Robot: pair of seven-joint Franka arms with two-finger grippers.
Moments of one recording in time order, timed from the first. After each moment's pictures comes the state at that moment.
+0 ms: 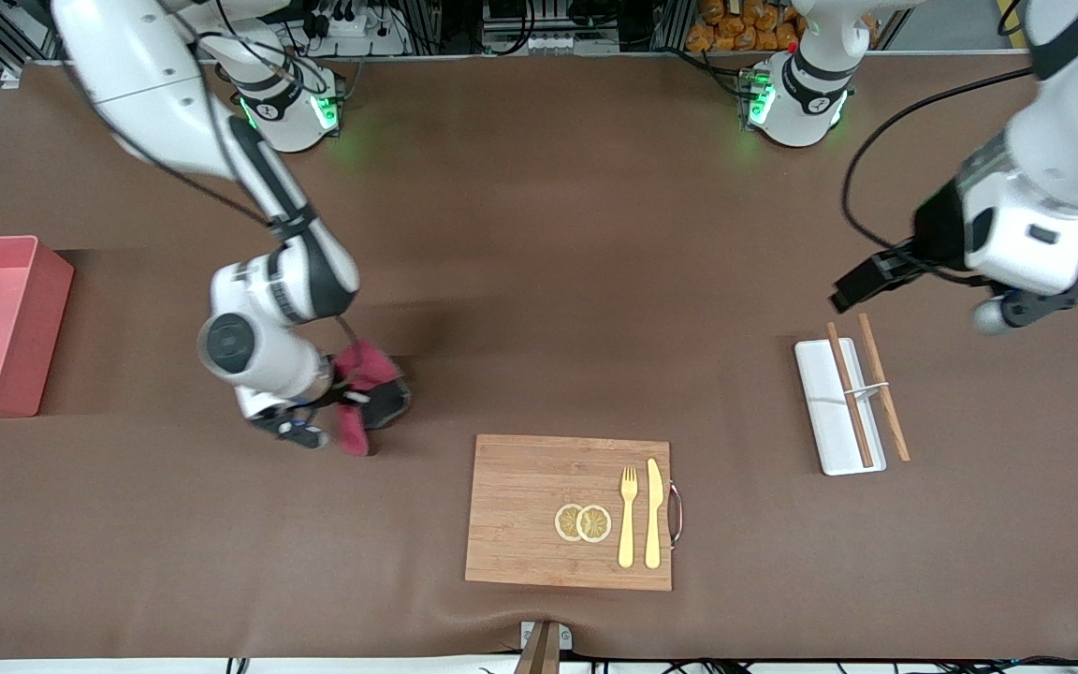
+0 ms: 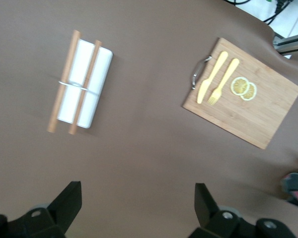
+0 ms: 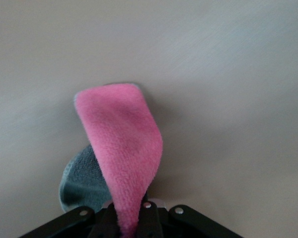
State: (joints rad) left arm 0.16 0.18 -0.43 -1.35 -0.04 1.58 -0.67; right arm 0.14 0.58 0.07 -1.83 0.09 2.38 0.43
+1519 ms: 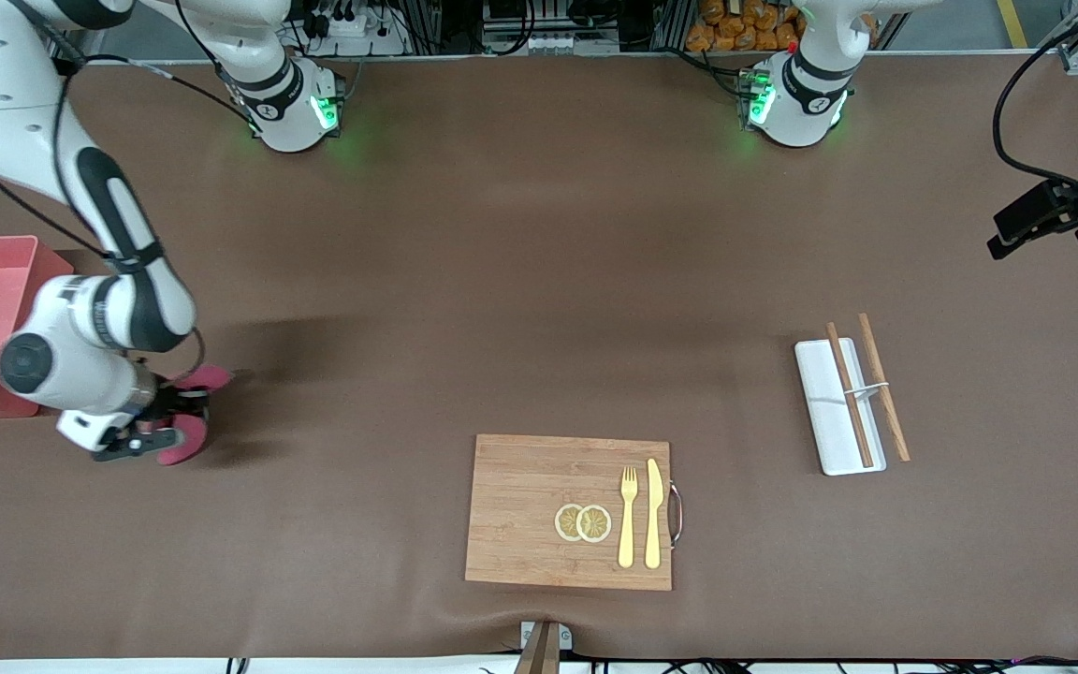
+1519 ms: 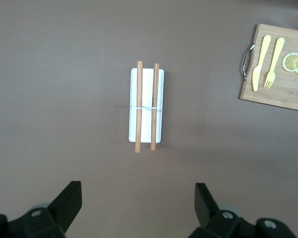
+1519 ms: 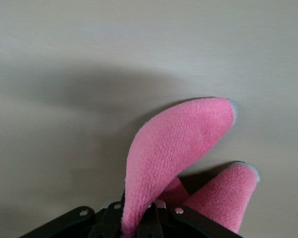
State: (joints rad) left arm -0.02 0.02 -0.02 -1.44 -0.01 1.51 -0.17; right arm -0.15 0.60 0.10 -1.83 -0.12 2.35 -0.16
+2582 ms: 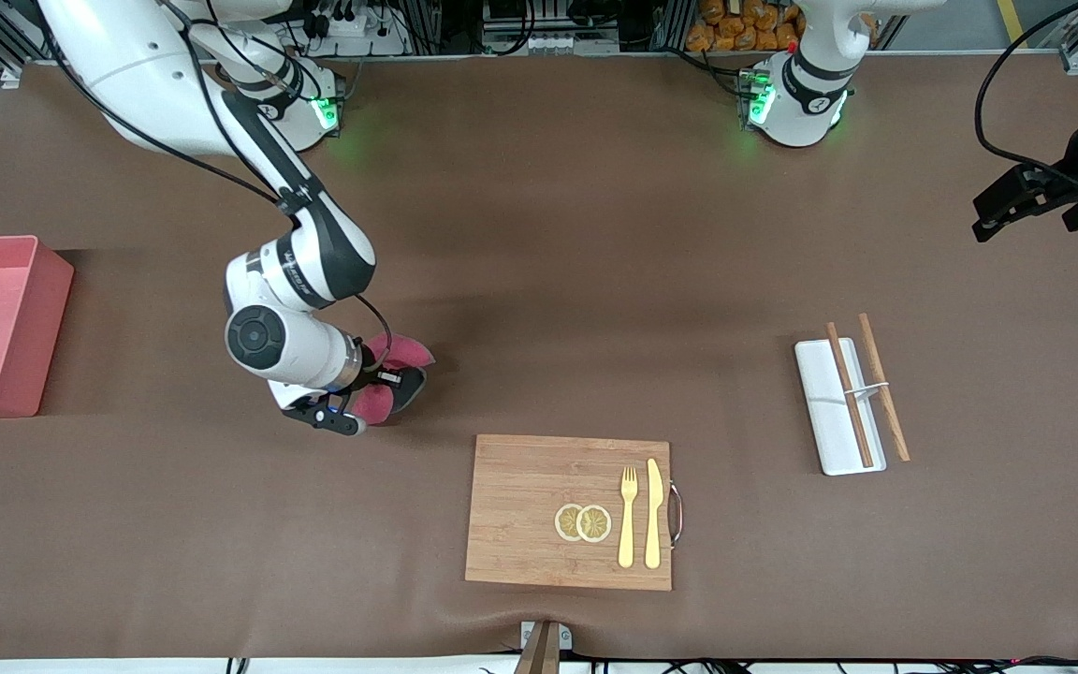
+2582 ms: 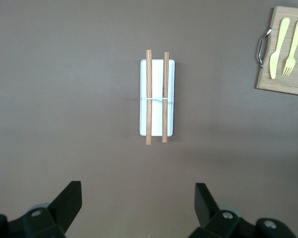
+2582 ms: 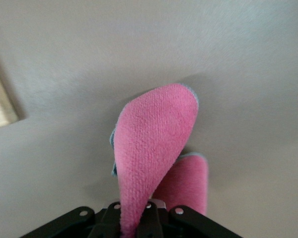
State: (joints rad) left arm -0.08 -0.07 0.01 -1.59 0.06 1.56 -0.17; right arm 0.10 0.55 0.29 -1.70 0.02 2.14 0.65
